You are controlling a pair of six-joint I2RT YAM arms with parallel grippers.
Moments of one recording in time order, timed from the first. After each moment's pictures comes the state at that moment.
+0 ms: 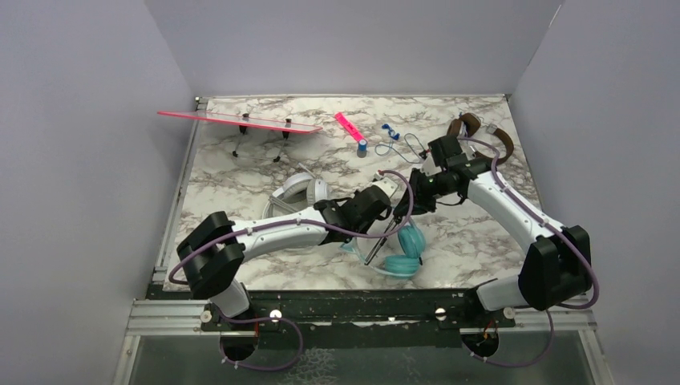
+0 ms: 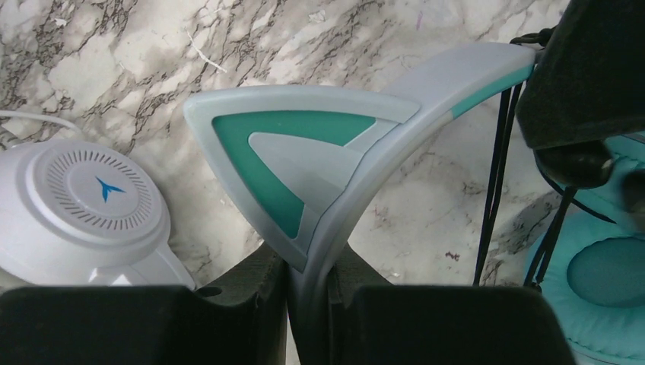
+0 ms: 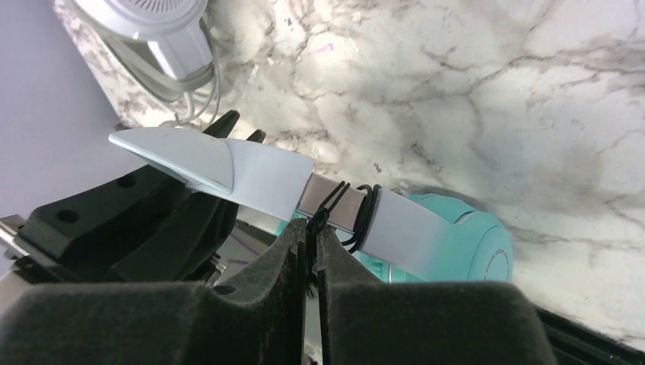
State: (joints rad) left arm -1.08 1.59 1.09 -0.36 -0.37 -0.21; right arm 0.34 1.41 1.07 -0.79 -0.50 0.65
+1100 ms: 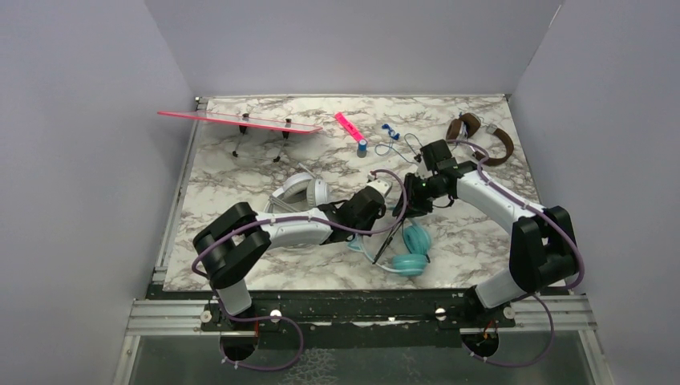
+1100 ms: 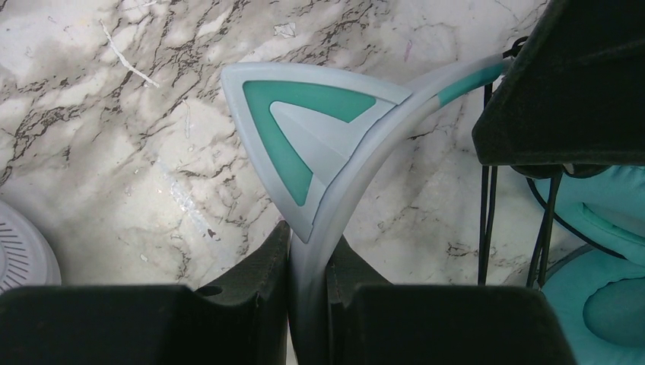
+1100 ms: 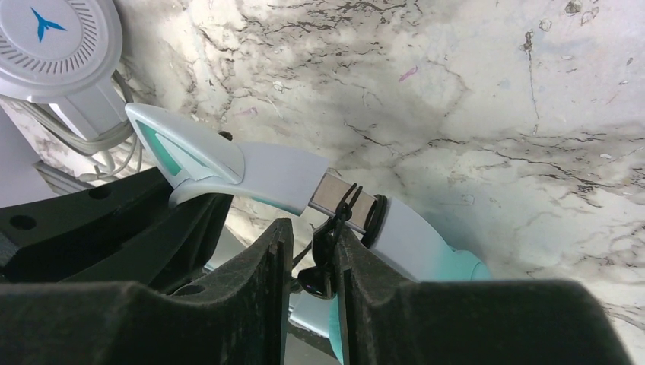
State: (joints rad) left arm -1.01 1.71 0.99 -0.06 -0.24 -0.34; right arm 0.35 1.52 1.00 -0.63 -0.37 0.55
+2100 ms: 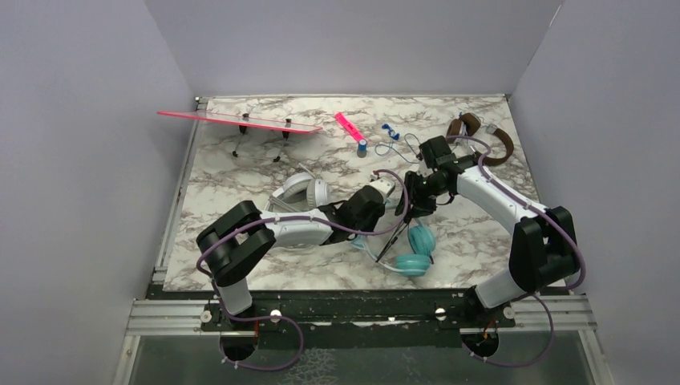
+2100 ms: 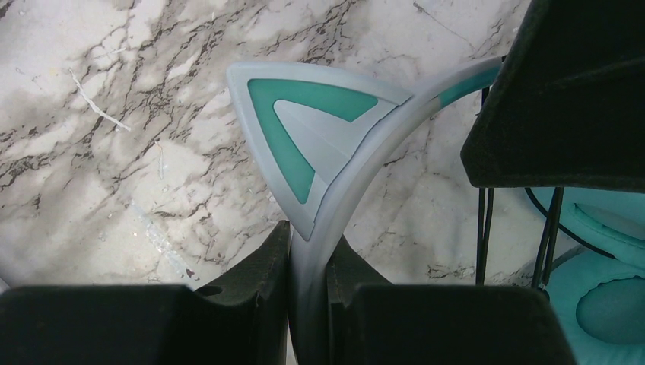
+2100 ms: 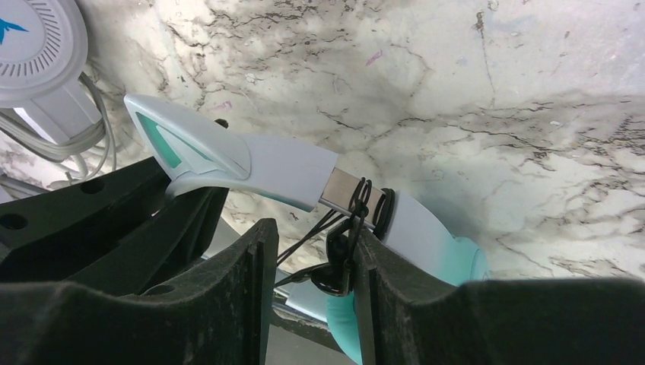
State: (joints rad) left arm -1.00 1.74 0.96 0.09 -0.18 -0.30; right arm 0.36 1.53 1.06 -0.75 -0.29 0.53
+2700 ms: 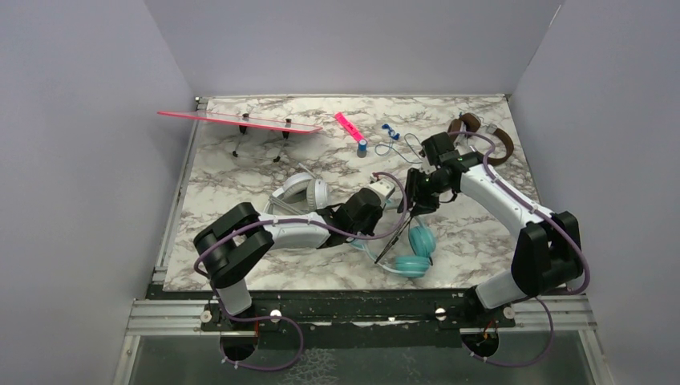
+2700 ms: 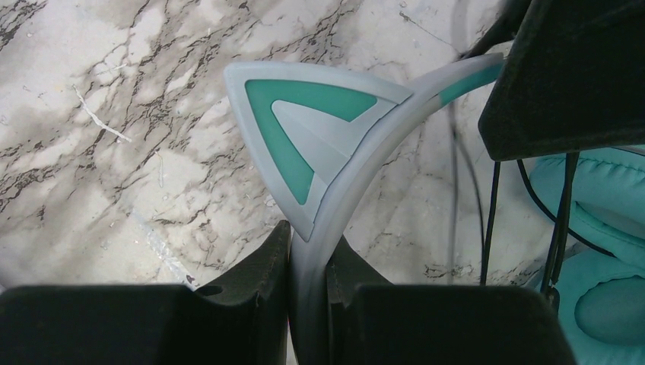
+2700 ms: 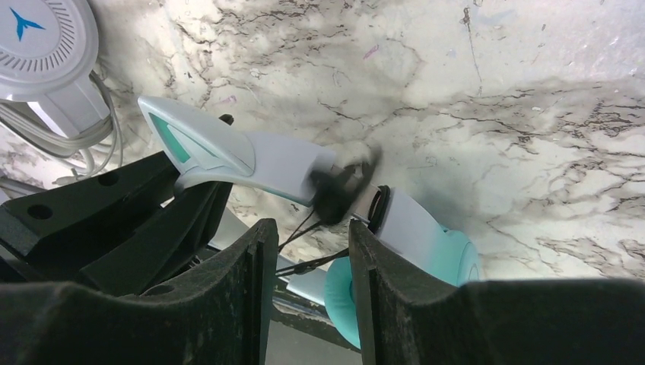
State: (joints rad) left arm -1.00 1.72 0.91 0.17 -0.18 -0.26; right arm 0.35 1.50 1.11 -0.82 -0.27 0.52
